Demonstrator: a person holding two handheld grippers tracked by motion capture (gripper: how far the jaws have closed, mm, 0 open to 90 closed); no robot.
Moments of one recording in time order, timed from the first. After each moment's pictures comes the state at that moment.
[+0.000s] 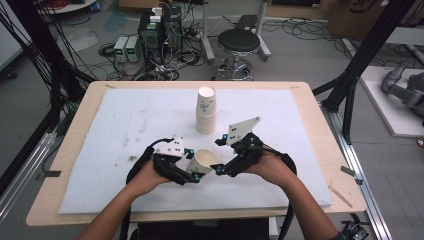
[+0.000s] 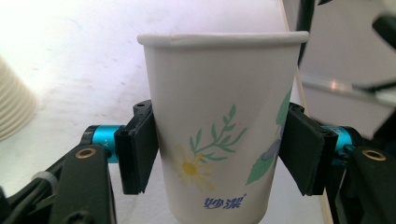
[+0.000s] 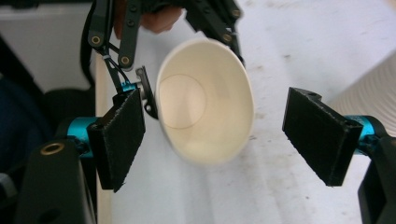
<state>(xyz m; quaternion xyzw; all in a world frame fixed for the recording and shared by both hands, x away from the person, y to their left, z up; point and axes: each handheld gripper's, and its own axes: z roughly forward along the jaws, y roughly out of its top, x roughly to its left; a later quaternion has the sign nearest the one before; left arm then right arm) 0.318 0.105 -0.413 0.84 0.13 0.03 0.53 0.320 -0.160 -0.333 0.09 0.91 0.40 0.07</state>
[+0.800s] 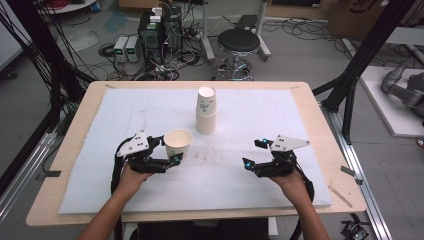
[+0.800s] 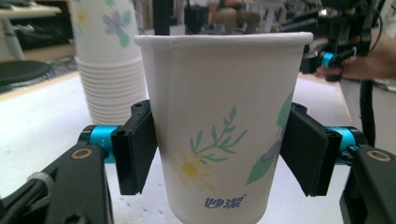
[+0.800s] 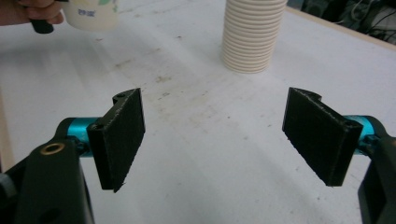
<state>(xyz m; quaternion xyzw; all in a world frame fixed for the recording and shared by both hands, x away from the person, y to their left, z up) 0.314 0.167 -0.422 0.72 0.21 0.15 0.64 0.308 -0.256 -0.397 0.27 0.82 0.48 0.17</state>
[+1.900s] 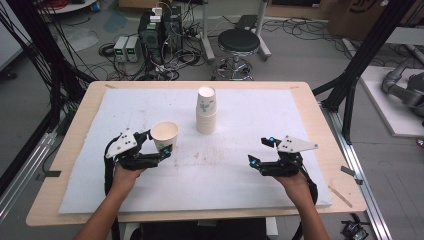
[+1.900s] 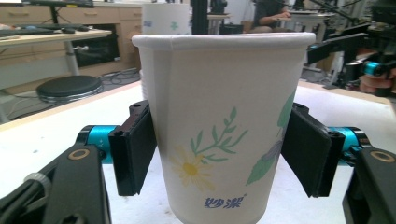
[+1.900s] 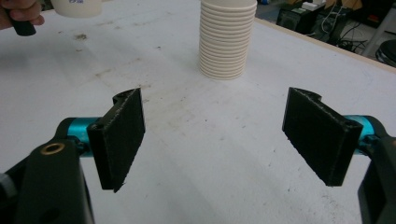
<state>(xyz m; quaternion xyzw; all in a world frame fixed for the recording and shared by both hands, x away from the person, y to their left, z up) 0.319 0.190 -0.424 0.69 0.25 0.21 0.64 0.304 -0.266 -0.396 0.28 0.80 0.49 0.20</state>
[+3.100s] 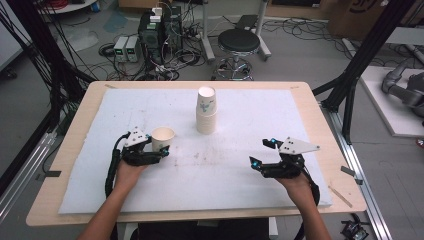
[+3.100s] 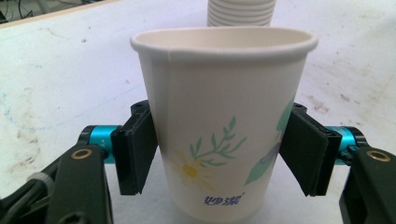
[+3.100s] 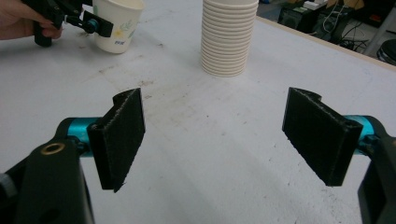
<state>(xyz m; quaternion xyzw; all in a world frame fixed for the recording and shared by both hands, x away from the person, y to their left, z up) 0.342 0.191 -0.454 0.77 0.36 0.21 0.48 0.300 -0.271 -0.395 0.28 0.80 0.49 0.20</state>
